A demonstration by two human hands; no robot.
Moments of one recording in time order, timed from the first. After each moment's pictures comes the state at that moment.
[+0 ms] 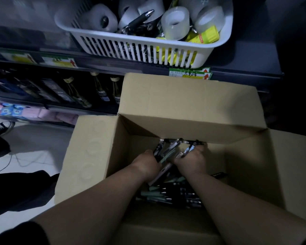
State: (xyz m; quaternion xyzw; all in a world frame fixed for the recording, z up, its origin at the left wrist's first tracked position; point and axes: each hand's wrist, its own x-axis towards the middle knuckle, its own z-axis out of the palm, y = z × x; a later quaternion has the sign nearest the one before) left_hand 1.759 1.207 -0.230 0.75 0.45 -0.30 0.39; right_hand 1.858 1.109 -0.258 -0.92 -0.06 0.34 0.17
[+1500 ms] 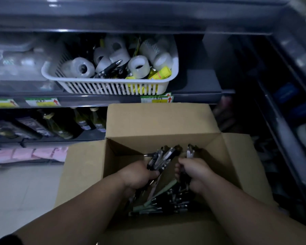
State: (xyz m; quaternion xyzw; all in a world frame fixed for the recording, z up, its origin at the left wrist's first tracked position) left_hand 1.759 1.207 -0.162 0.65 0.36 -0.26 0.62; right_hand 1.871 1.074 -0.170 -0.72 0.23 0.46 0.46
